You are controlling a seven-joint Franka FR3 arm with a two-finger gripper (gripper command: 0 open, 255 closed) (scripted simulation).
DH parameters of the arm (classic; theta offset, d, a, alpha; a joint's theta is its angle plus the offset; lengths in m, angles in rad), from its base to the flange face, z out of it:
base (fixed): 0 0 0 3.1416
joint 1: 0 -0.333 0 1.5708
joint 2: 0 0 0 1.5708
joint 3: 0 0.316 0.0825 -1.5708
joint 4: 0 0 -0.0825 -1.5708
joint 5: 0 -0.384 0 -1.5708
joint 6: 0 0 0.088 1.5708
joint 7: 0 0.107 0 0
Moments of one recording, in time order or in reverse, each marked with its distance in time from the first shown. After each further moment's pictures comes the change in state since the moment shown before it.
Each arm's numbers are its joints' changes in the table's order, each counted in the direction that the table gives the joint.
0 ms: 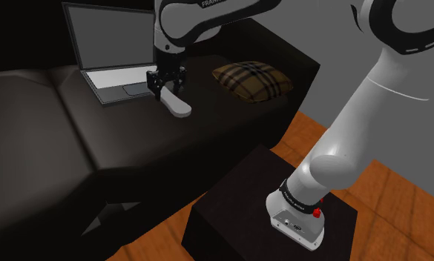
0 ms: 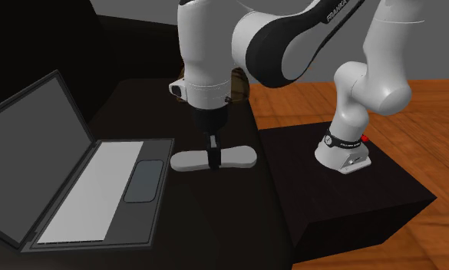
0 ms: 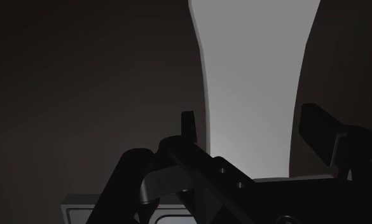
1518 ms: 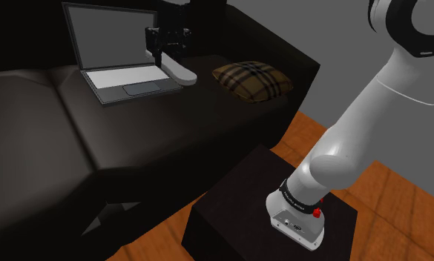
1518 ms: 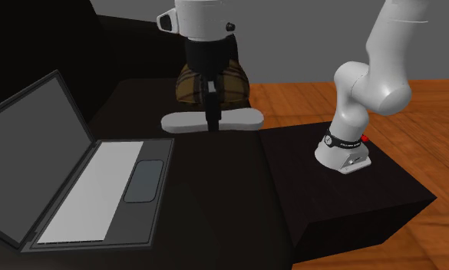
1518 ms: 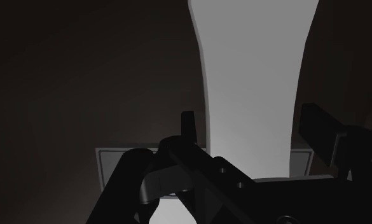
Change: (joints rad) arm 0.002 -0.069 -0.001 -0.233 -0.020 -0.299 -0.008
